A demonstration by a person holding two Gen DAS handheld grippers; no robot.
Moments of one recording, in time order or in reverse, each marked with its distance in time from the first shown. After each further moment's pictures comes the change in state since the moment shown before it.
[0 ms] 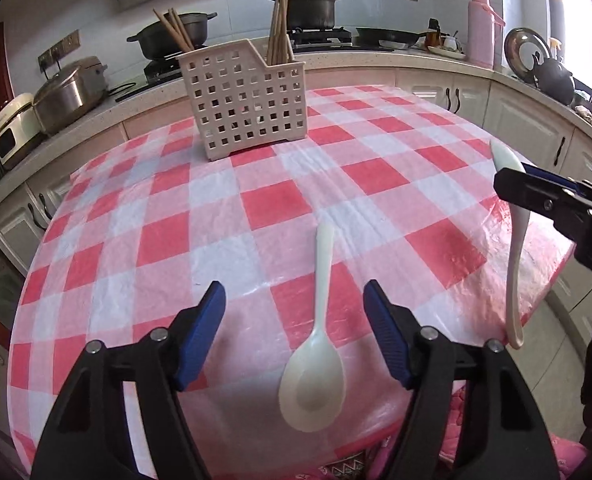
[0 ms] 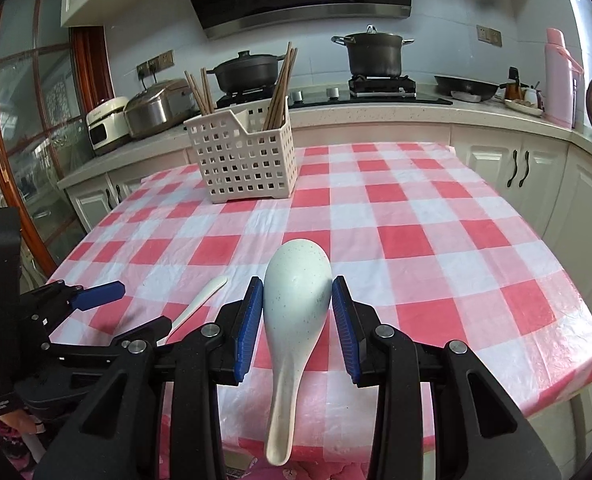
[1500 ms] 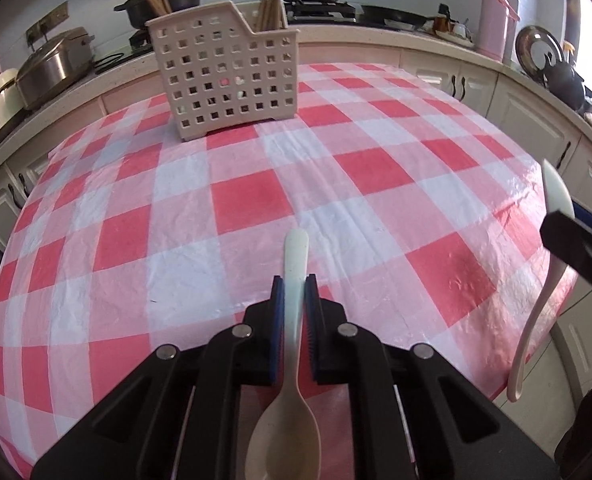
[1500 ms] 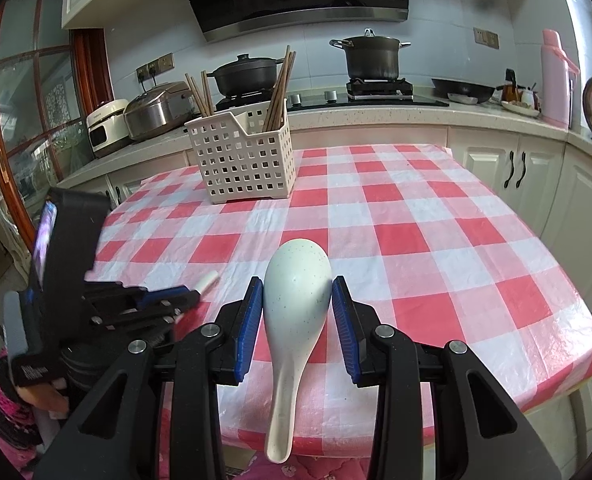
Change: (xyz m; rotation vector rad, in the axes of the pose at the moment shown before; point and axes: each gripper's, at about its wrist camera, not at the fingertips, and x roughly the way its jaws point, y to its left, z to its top) left arm 0.041 -0.003 0.021 -0.061 0.092 -0.040; right arm -0.005 0.005 -0.007 -0.013 -0.013 -0.015
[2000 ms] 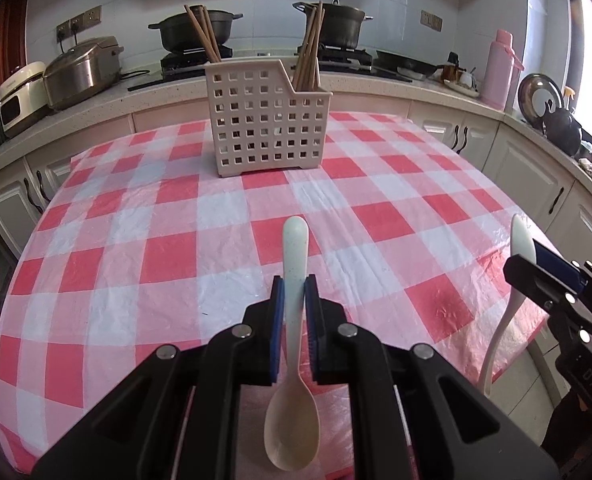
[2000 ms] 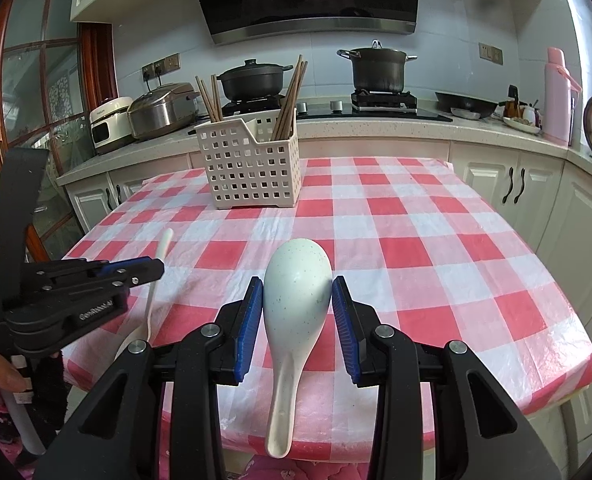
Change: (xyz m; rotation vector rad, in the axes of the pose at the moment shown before) left arm -0.051 0.027 0.002 -0.079 -0.134 -0.016; right arm -0.007 0.014 0.004 -0.040 -0.027 -0.020
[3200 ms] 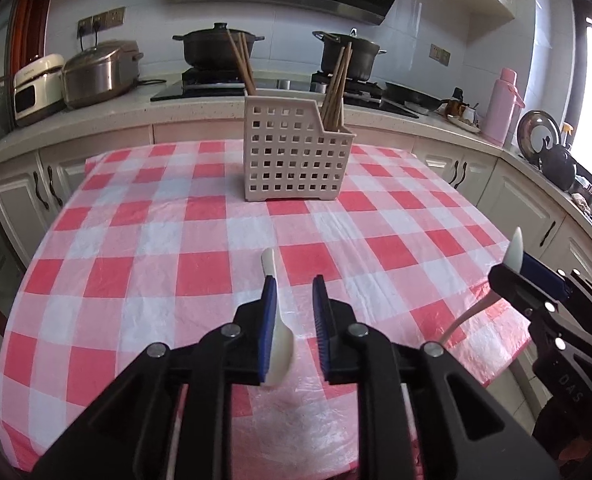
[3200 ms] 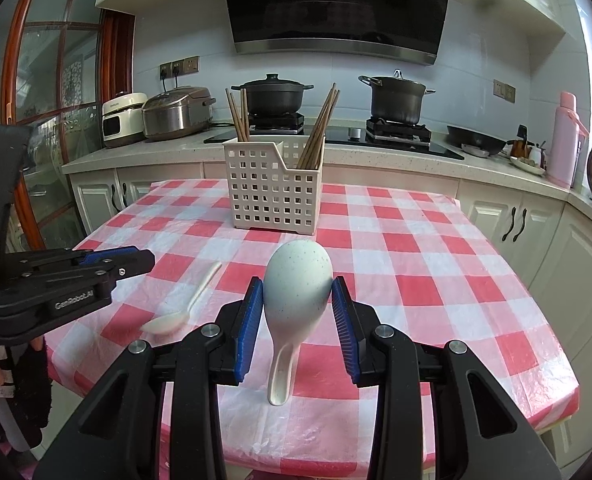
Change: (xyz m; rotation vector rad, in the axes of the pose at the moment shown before) left arm -0.031 0.039 0.006 -0.074 -0.069 -0.028; right arm -0.005 0.035 0.019 -0.098 -0.050 -0.015
